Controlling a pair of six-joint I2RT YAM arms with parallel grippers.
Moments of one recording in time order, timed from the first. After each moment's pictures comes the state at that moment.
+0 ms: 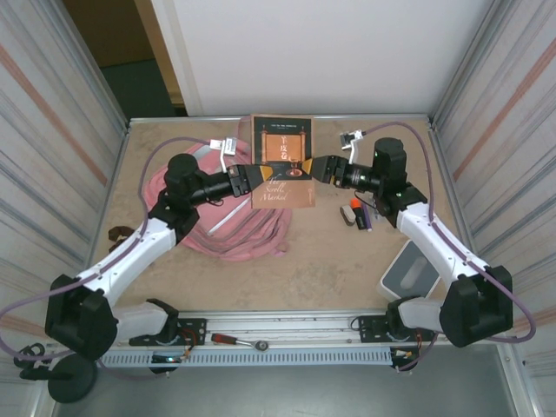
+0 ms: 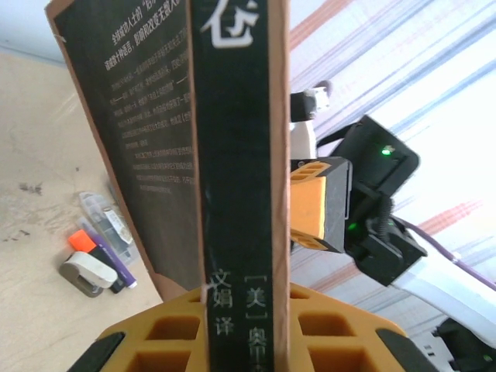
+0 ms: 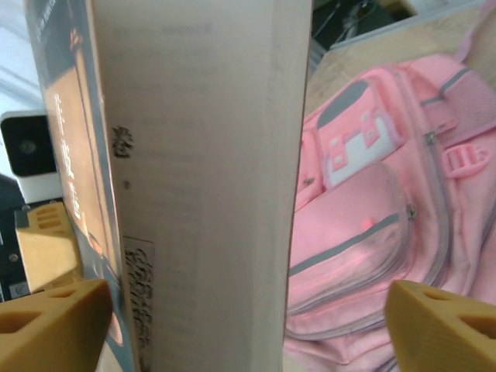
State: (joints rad) left arm -0.48 1.20 0.88 0.35 0.75 -0.87; right arm 0.31 1.26 0.95 0.07 -0.82 0.73
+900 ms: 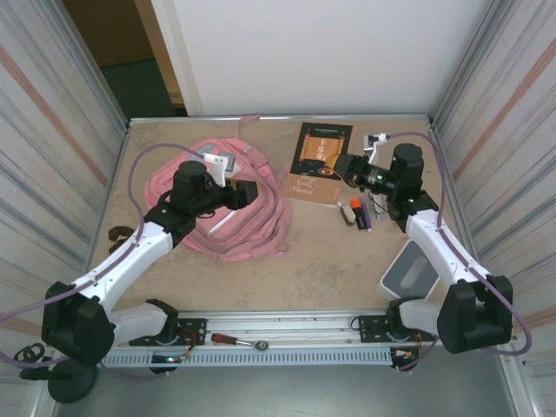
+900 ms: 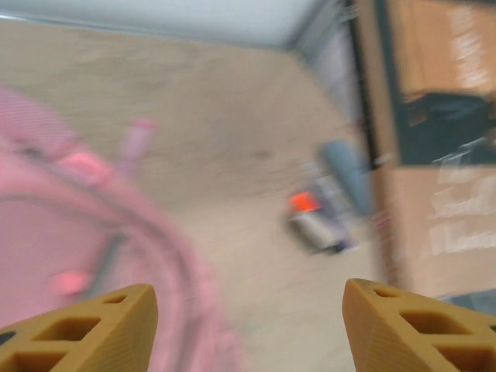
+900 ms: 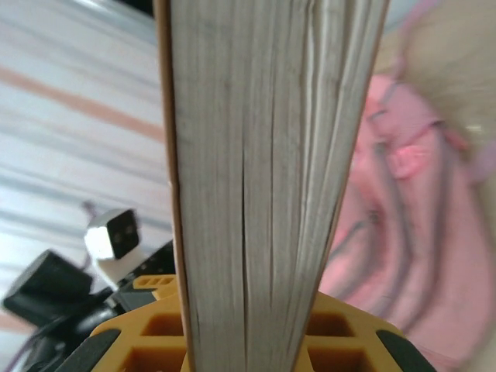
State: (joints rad) left arm -0.48 1.18 0.87 -0.17 0.27 -0.31; right arm 0.16 1.20 0.87 0.07 -0.78 0.91
